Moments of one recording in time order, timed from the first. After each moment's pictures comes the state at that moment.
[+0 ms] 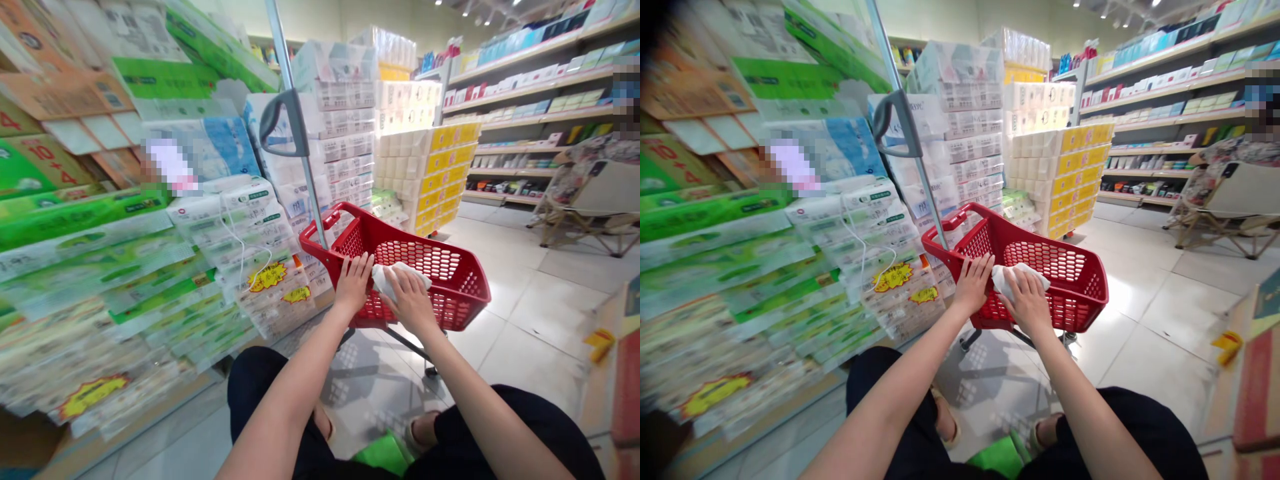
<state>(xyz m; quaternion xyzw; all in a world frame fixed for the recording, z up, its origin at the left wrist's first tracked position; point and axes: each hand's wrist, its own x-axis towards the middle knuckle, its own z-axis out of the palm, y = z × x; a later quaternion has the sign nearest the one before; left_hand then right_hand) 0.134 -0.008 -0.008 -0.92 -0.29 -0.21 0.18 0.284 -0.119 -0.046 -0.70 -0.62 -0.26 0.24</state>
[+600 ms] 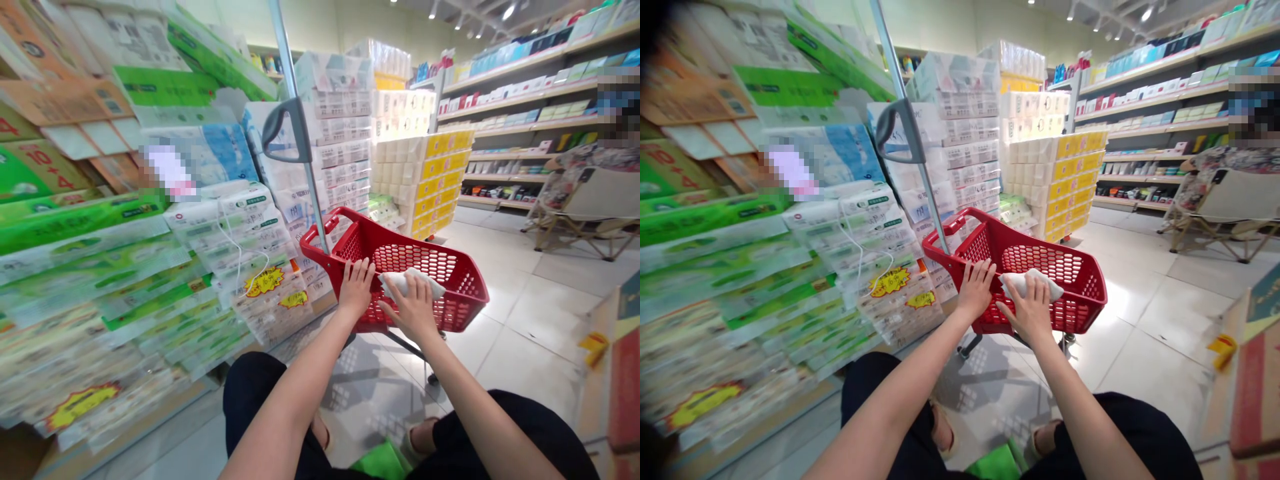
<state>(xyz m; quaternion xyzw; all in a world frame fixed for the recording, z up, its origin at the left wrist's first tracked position) 0.151 -0.010 -0.013 -0.91 -0.29 -0.22 0.17 0.287 -0.130 -0.045 -0.75 -0.57 -0.28 0.20</state>
